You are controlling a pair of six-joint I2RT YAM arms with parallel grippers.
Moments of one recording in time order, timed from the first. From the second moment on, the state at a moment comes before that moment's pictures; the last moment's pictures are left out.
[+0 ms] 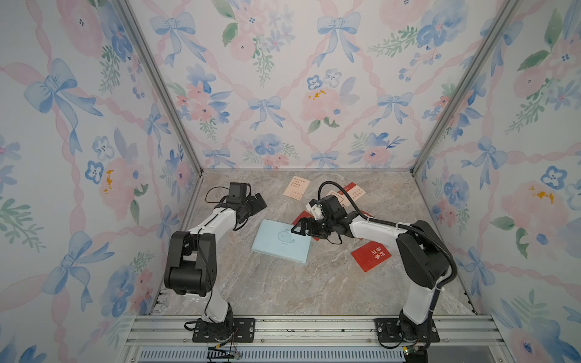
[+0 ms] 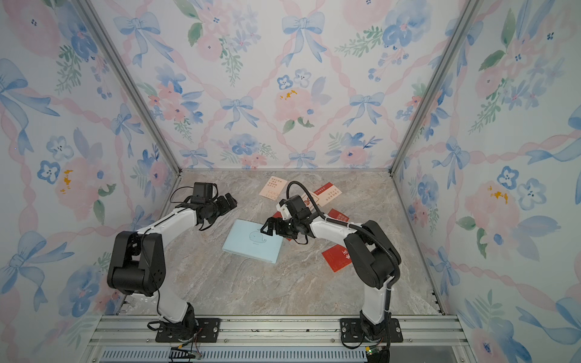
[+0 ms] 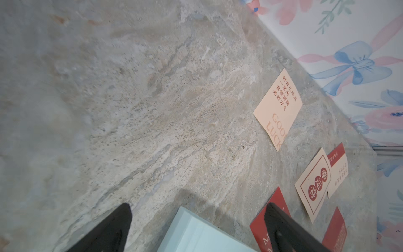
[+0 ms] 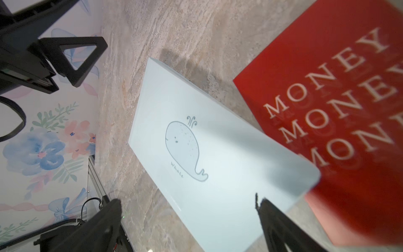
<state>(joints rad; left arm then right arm) -0.10 1.63 1.06 -0.26 0.11 -0.62 0.65 1.82 1.16 -0.21 -0.48 0.62</state>
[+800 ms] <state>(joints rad) -0.26 1.57 0.84 -0.45 0.07 -0.49 0.71 1.88 1.13 -0.25 -0.49 0.59</state>
